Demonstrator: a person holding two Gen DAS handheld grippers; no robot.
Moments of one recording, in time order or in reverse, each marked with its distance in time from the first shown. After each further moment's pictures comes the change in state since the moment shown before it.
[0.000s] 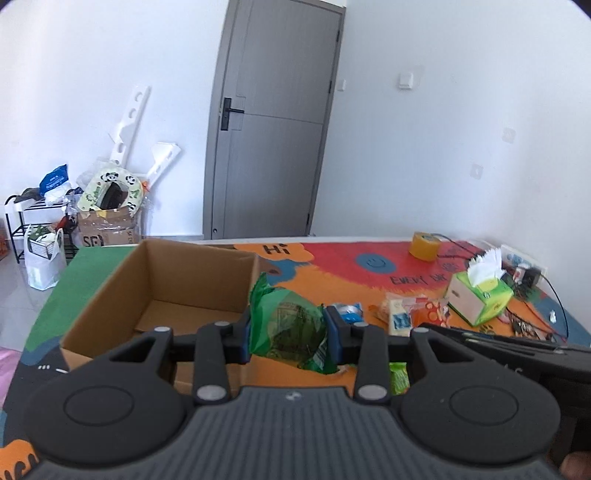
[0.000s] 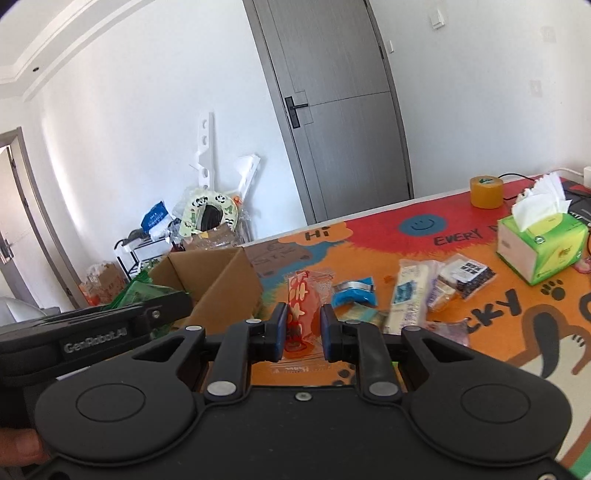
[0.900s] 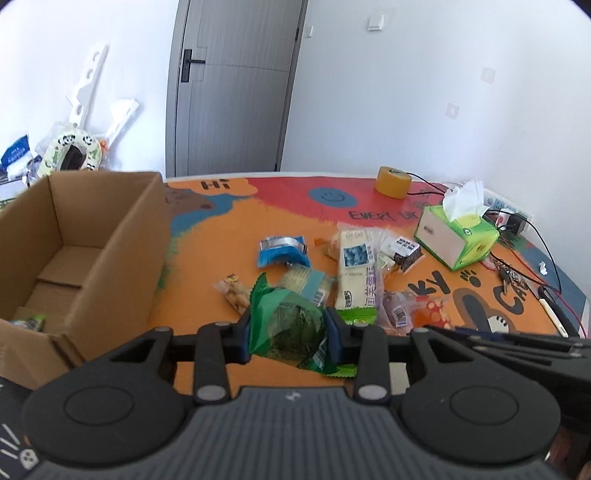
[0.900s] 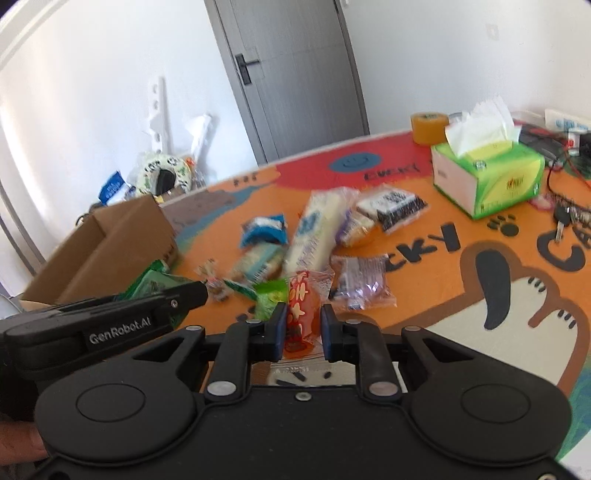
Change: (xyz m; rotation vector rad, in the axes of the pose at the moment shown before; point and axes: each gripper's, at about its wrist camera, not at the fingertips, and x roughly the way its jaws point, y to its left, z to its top) left arm 0.072 -0.065 -0.046 0.045 0.159 -0.077; right arm 0.010 -0.072 -0.032 0.043 0.126 -0.106
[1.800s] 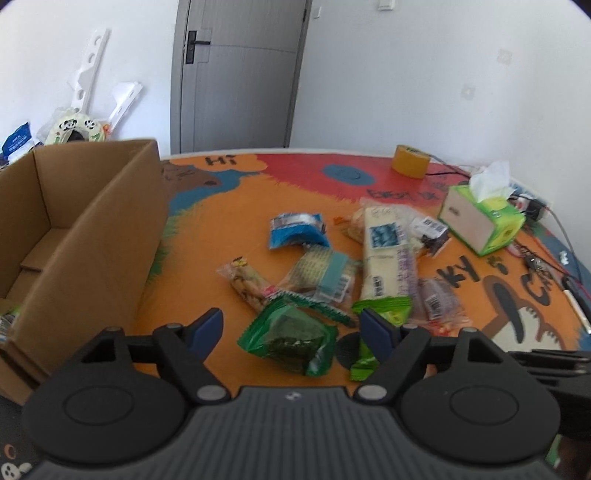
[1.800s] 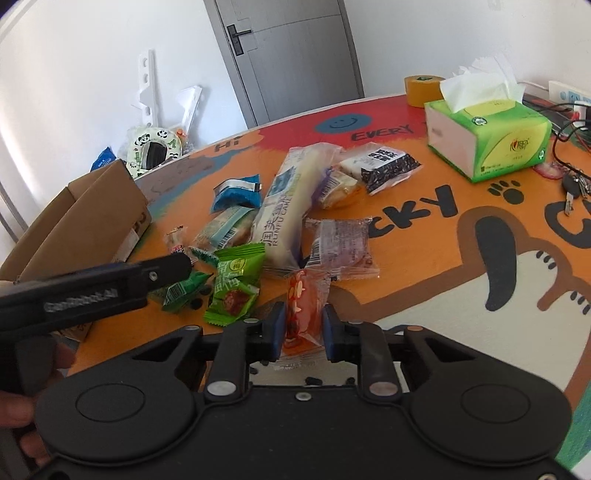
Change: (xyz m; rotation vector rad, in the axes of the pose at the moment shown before) left arm 0.051 0.011 -0.006 -0.006 0.067 0.023; right arm 0.038 -0.025 -0.013 0.020 0.117 -0.015
